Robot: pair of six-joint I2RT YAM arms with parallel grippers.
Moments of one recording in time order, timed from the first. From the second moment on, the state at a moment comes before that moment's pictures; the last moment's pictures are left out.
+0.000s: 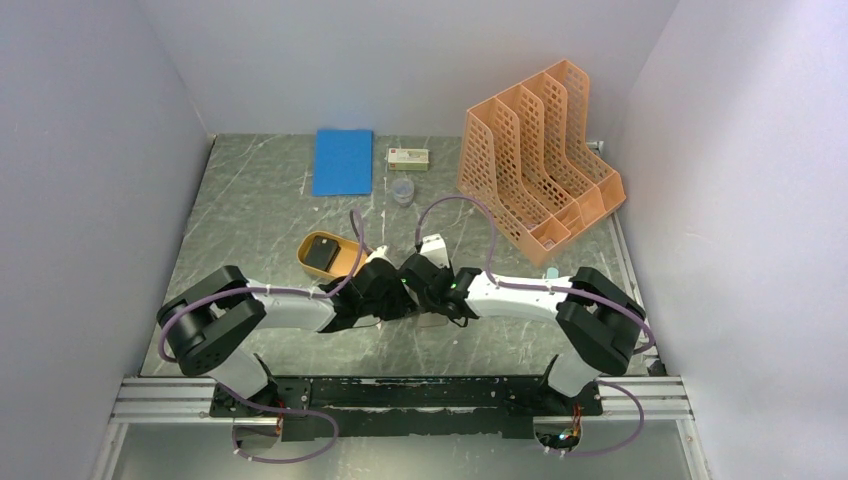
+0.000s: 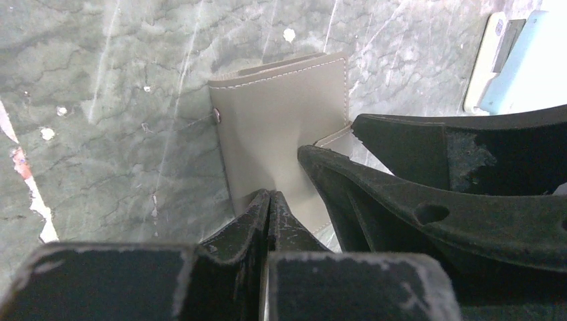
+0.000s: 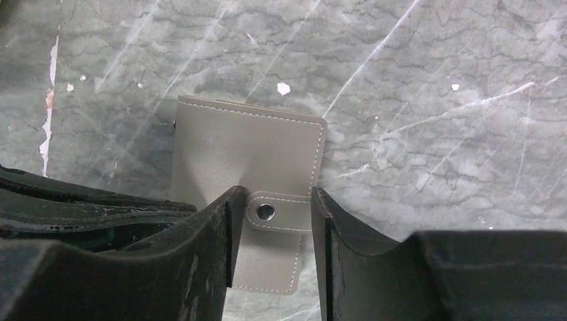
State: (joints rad) left arm -0.94 1.57 0.57 0.29 -0.02 -1.06; right arm 1.02 1.59 0.87 -0.36 0.47 0.59
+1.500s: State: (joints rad) left arm -0.94 1.54 0.52 0.33 -0.02 -1.10; right arm 1.11 1.59 0.85 -0.37 0.53 0.59
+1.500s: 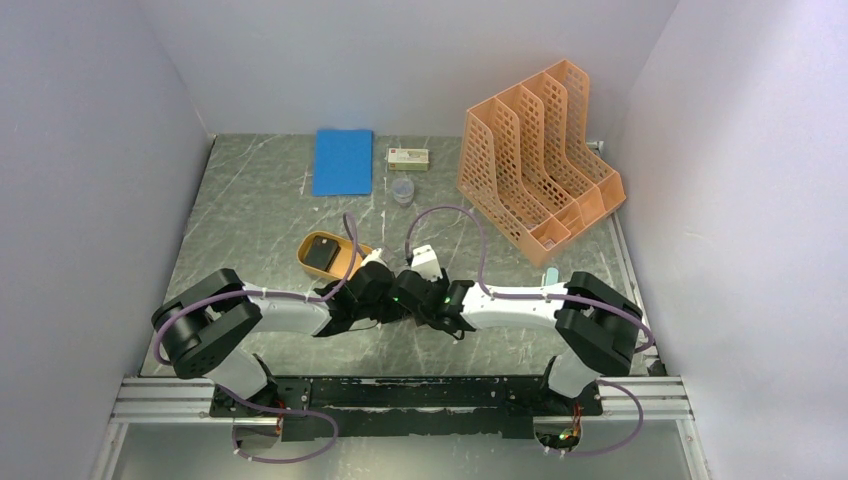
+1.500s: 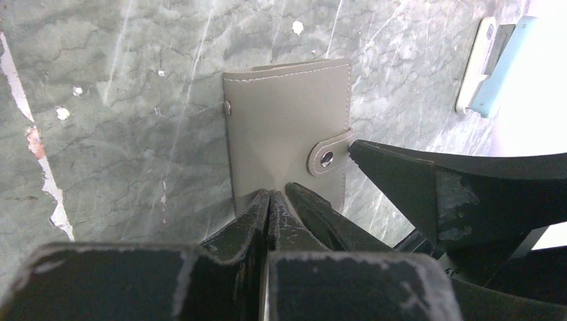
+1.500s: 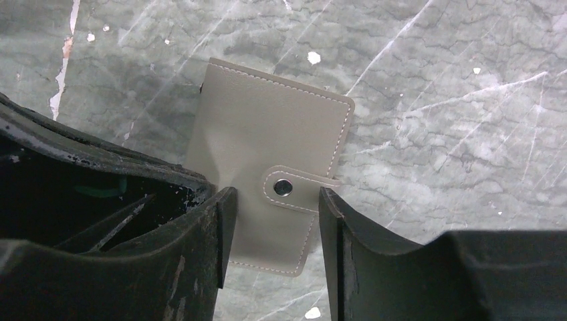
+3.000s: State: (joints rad) left arm -0.94 1.60 0.57 0.32 -0.01 -1.13; right arm 1.09 1.44 0.78 -0.44 0.59 0.71
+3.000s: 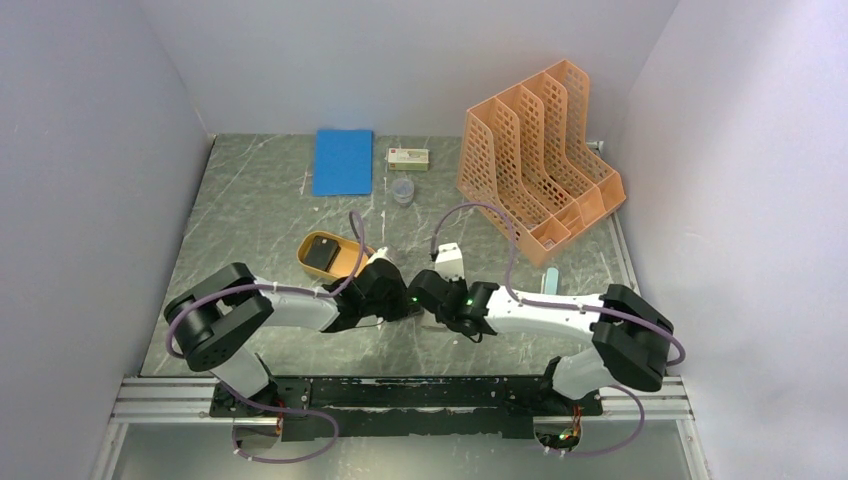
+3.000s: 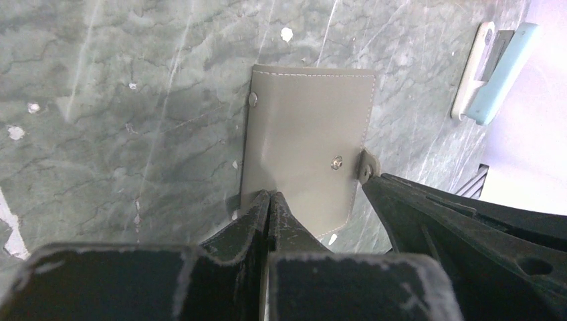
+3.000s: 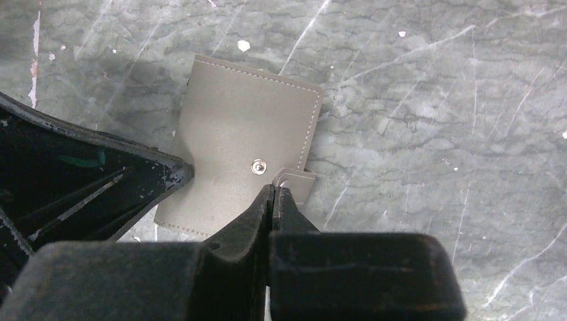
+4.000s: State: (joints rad) left arm -0.95 1.52 0.61 0.17 0.02 -1.00; right arm 1.04 0.96 0.58 -0.39 0.41 0.69
